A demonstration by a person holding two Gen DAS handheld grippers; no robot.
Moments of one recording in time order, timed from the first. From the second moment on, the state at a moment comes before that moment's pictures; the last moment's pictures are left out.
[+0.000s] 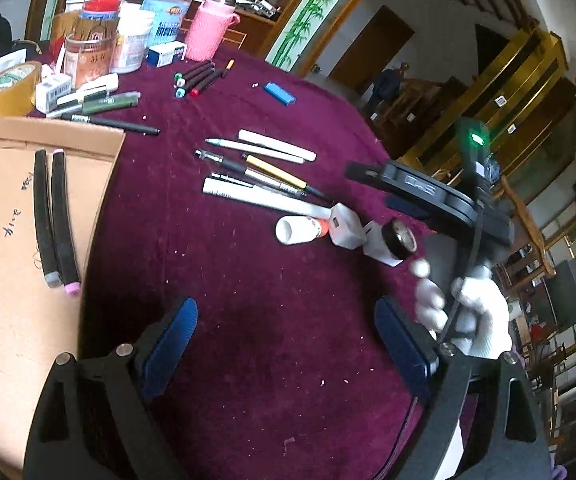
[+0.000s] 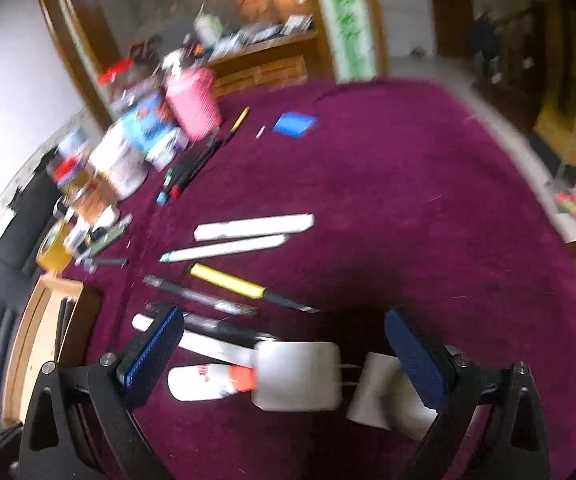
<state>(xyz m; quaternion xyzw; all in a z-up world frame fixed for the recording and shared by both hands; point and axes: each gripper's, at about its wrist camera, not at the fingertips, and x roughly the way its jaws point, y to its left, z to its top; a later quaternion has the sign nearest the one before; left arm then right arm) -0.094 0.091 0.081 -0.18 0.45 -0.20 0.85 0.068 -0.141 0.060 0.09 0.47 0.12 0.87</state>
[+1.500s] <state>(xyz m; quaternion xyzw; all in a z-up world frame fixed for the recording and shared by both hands) 0.004 -0.025 0.025 -0.05 0.47 -0.12 0.87 0.032 -0.216 0.070 0.20 0.35 0.11 0.91</state>
